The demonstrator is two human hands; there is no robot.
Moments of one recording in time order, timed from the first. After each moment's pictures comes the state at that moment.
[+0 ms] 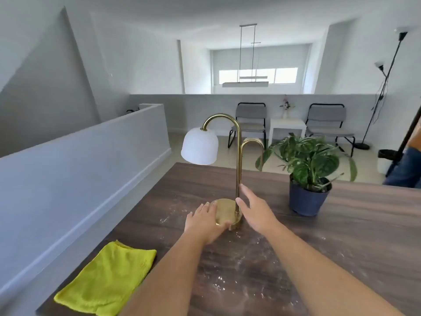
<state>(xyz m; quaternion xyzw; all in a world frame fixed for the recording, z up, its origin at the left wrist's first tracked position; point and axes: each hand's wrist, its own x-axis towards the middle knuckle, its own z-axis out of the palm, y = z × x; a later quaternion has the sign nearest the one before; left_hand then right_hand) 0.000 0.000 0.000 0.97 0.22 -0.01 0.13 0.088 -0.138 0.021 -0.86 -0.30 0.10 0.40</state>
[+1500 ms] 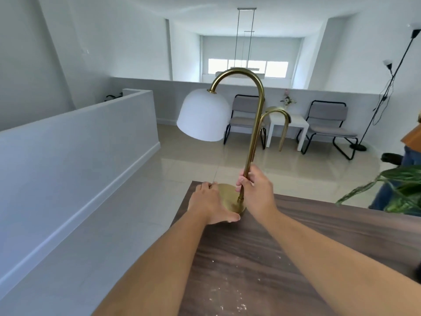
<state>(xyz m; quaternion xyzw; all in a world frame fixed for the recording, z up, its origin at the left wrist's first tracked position) 0.175 0.268 -0.009 0.97 0.18 0.02 0.13 0.229 0.153 0.014 -0.76 -0.20 0.00 0.62</state>
